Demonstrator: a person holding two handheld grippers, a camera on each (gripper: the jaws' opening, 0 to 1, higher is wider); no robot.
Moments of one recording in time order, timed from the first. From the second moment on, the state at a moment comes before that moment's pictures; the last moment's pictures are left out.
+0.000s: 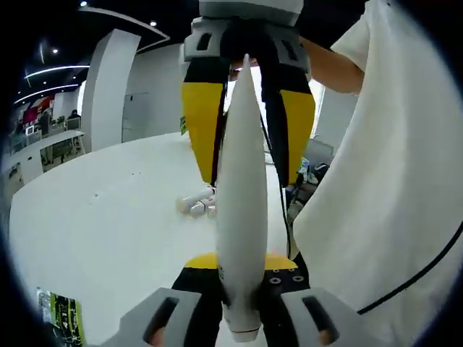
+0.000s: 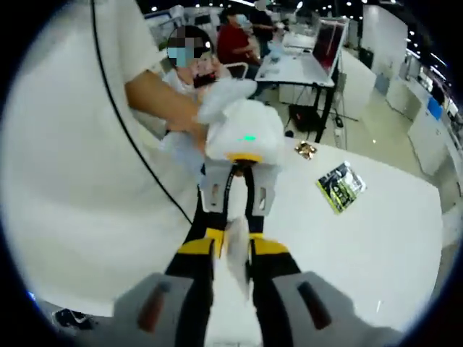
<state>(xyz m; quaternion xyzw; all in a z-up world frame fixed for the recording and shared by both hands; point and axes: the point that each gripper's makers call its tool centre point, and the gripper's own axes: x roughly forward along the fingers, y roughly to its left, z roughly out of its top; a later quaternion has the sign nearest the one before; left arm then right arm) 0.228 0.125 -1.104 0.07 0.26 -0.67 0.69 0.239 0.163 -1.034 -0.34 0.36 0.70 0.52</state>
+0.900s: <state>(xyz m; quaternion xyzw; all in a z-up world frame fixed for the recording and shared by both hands) 0.215 0.162 -1.131 0.04 0.26 -0.61 0.74 0.214 0.202 -1.066 -0.39 0.38 0.69 0.48</state>
